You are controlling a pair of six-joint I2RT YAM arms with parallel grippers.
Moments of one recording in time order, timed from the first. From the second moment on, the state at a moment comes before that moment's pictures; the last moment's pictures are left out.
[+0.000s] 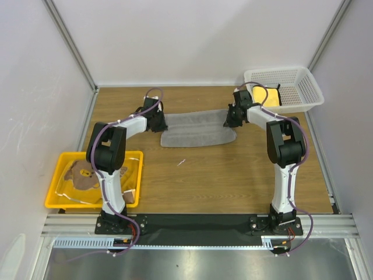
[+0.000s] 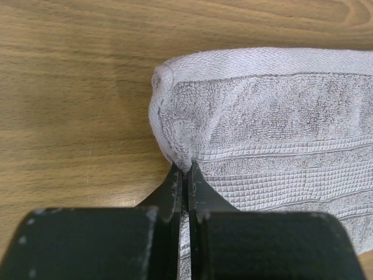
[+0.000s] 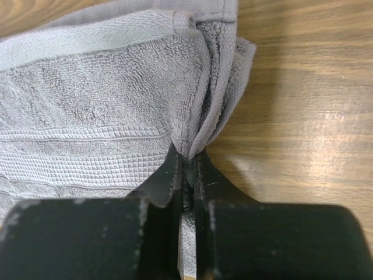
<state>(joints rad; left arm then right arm) -0.27 2.01 1.30 -0.19 0.06 -0.47 0.26 2.13 1.53 -0.34 -0.13 0.41</state>
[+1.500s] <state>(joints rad) -0.61 2.50 2.29 -0.08 0.03 -0.81 -0.21 2.36 2.35 -0.55 -0.05 0.13</state>
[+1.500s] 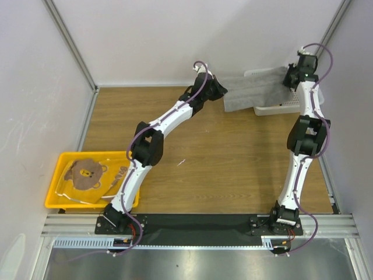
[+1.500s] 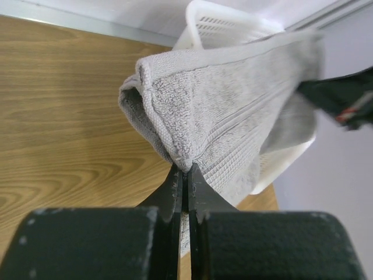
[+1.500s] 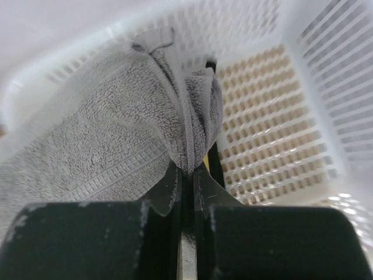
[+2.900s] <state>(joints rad) -0.33 1.61 1.41 -0.34 -0.21 -0.47 0.33 2.04 1.67 -0.43 -0.11 0.56</state>
